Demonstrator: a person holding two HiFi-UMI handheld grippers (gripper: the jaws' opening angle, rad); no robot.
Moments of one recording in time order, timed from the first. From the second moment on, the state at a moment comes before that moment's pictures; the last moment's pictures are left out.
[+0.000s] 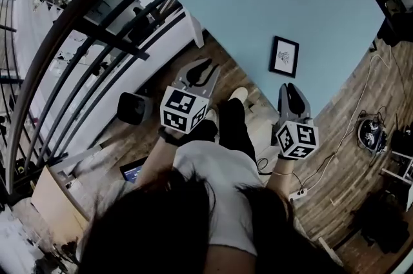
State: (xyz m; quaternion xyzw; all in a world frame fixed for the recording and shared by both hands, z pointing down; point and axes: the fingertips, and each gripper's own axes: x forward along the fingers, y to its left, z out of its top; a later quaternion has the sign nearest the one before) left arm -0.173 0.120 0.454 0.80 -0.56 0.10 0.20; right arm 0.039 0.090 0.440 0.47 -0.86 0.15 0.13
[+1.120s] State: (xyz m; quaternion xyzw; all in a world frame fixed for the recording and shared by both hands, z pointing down) left arm -0.051 -0.127 0.470 0.85 -0.45 0.12 0.23; right arm 0.131 -0.104 0.452 0.53 -0.82 0.19 0.12
